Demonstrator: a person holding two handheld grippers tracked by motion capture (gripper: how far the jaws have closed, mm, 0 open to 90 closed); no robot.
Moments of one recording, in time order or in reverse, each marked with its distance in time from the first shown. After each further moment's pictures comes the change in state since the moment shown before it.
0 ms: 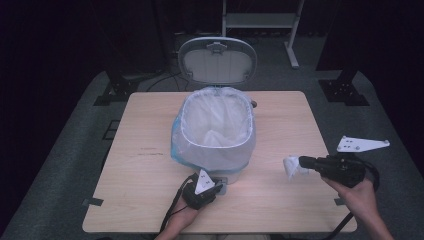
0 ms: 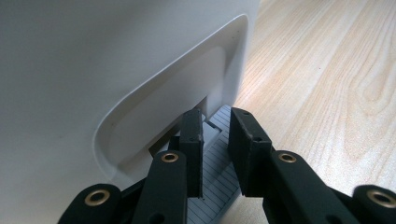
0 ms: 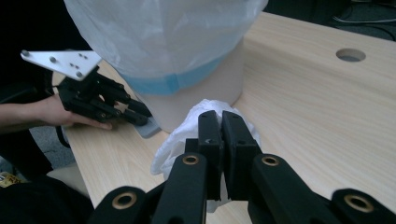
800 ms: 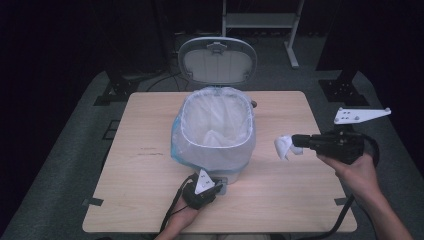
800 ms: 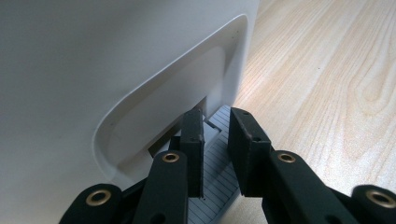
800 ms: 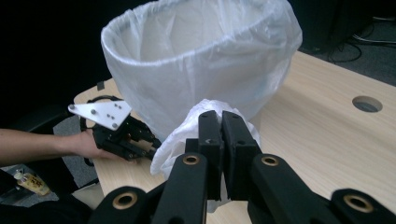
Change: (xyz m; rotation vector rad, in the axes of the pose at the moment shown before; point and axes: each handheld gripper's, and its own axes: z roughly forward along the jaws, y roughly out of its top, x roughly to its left) left arm -0.001 0.000 0.001 -0.013 -0.011 -0.026; right arm 0.016 0.076 -0.004 -0.008 0.067 -0.035
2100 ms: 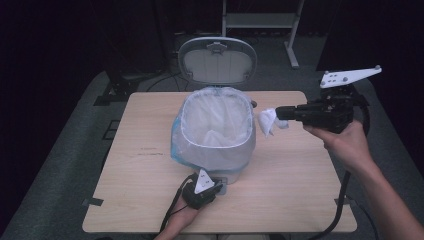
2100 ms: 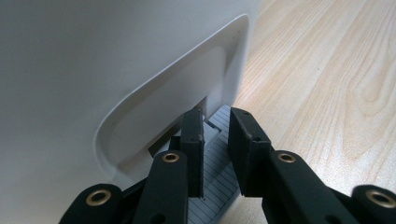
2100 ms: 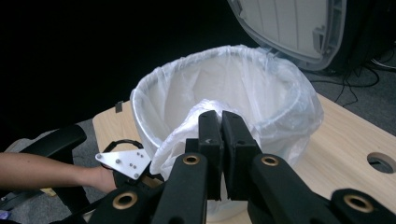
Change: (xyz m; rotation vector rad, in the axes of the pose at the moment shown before) left arm 0.001 0.000 0.000 -0.001 -0.006 -0.009; right arm 0.019 0.084 0.012 -0.006 0.060 -0.071
